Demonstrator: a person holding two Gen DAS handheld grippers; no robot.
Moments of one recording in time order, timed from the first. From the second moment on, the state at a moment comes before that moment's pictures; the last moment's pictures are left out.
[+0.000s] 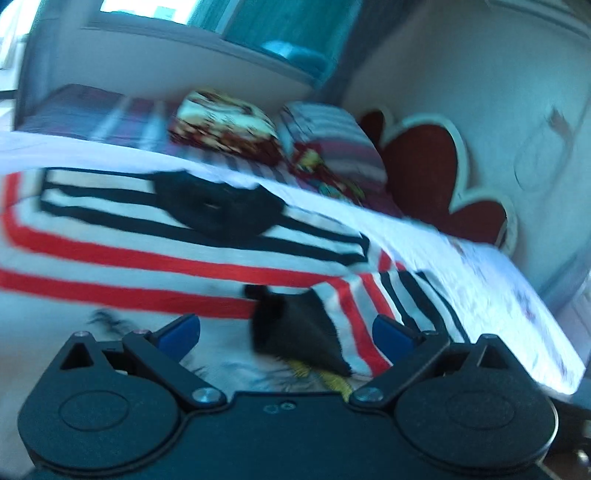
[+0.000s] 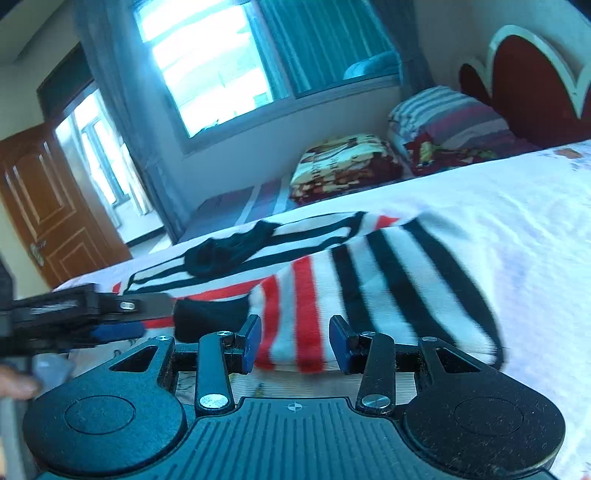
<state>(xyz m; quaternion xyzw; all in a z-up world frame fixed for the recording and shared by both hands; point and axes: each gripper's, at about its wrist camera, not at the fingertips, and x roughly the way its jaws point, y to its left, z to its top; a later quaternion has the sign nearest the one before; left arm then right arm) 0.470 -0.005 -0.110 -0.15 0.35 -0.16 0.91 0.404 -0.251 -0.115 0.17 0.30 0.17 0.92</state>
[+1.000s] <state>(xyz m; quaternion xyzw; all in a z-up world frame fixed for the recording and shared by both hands) 0.455 0.067 -0.115 -0.14 0.36 -0.08 0.92 0.399 -0.386 -0.138 0.57 0.33 0.14 0.74</state>
